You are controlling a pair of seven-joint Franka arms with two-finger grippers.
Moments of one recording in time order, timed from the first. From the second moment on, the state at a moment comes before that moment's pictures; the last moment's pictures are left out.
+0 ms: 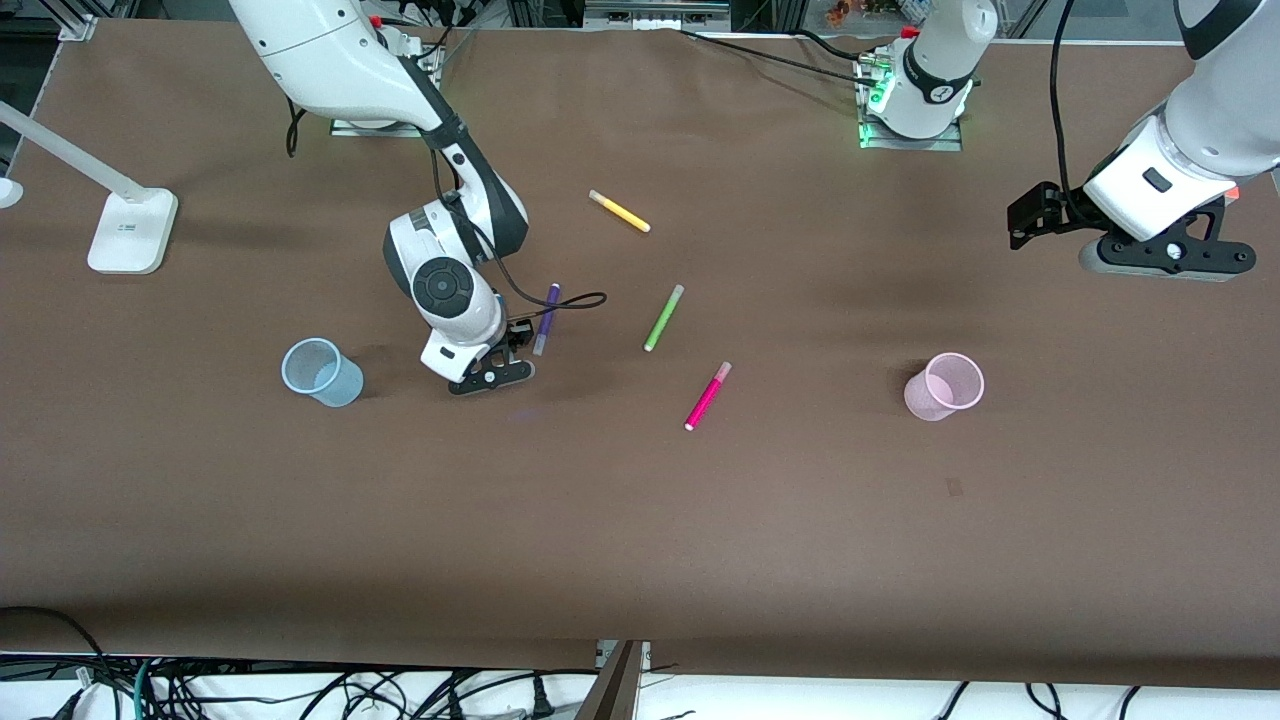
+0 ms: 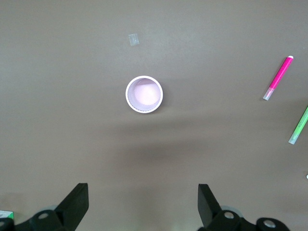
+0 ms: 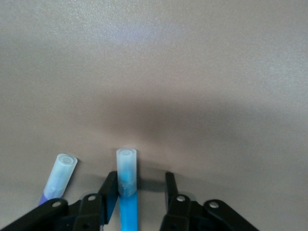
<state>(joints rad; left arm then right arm) 0.02 -0.01 -0.15 -1.68 0.02 1.56 -0.05 0.49 0.59 0.01 -1.91 0.00 2.38 0.23</state>
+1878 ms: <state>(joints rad) -0.18 0.55 -0.37 -1.69 0.20 2.13 -0.23 0.07 0.44 -0.04 -1.57 0.50 1.85 -1.46</state>
